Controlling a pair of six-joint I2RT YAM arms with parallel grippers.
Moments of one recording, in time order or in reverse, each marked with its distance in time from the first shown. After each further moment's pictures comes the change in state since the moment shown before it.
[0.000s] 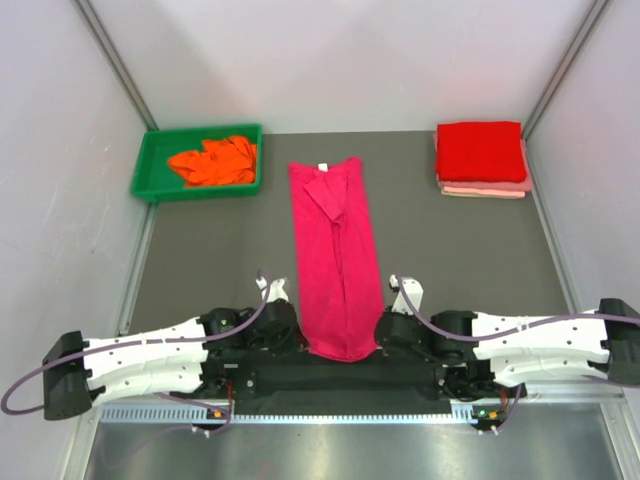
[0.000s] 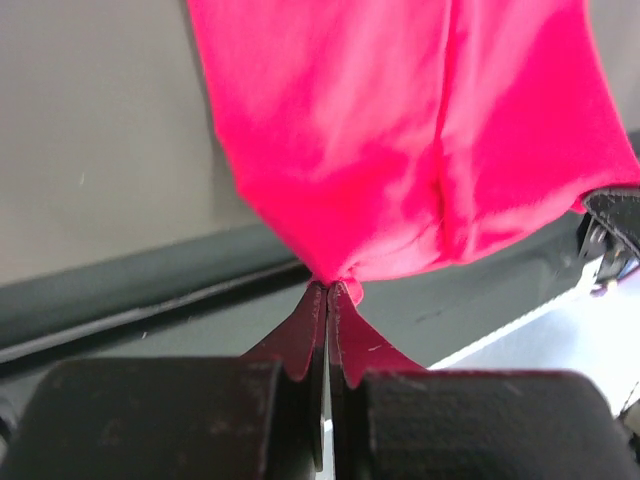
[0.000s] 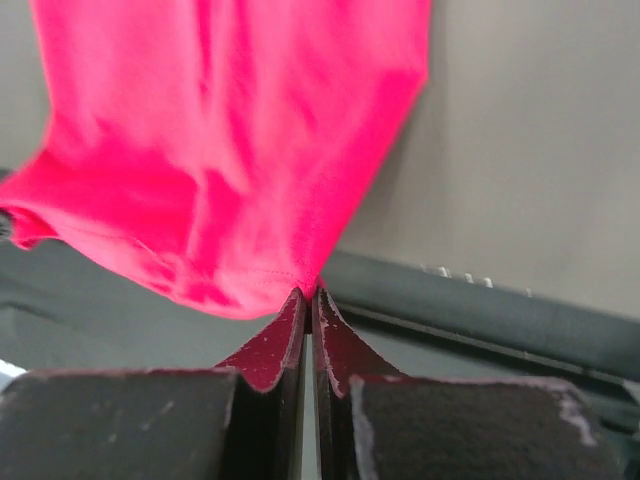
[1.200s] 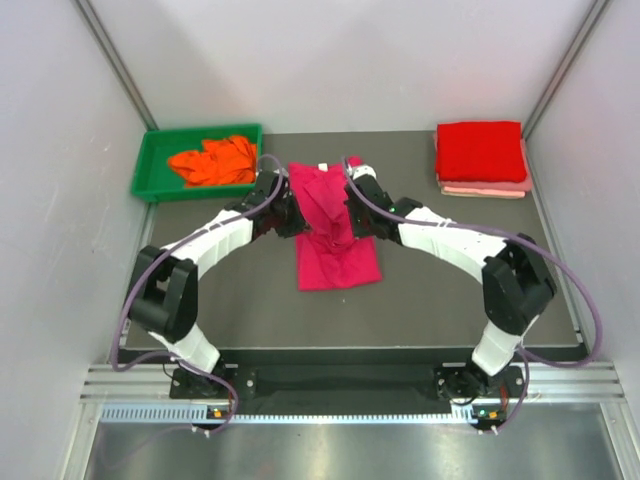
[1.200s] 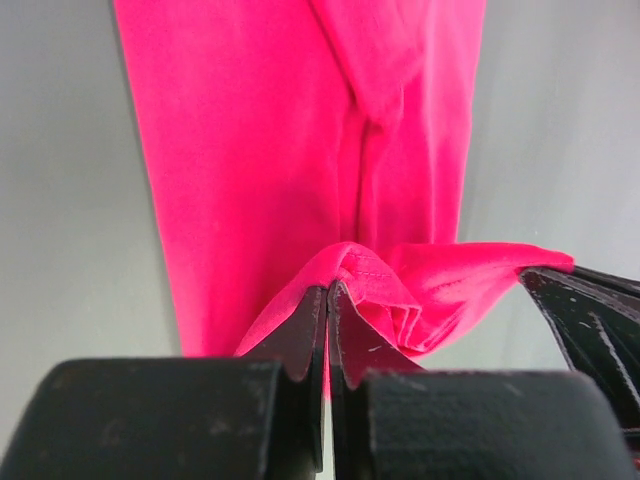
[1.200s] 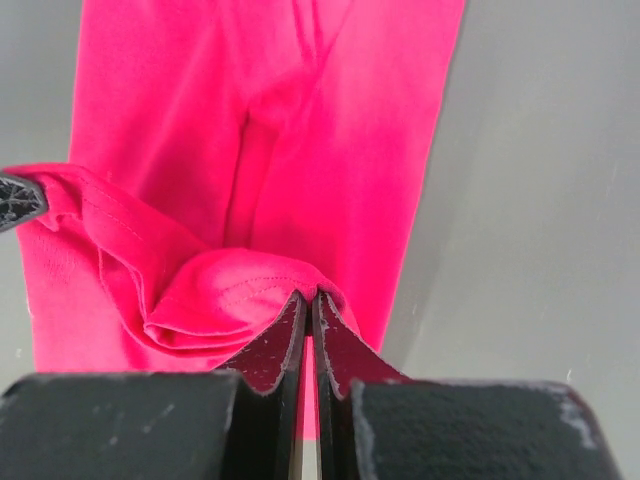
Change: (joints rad) left arm 0.773 0.796 0.677 0.218 0.319 0.533; right arm -0.689 0.716 0.721 0.227 -0.212 -0.908
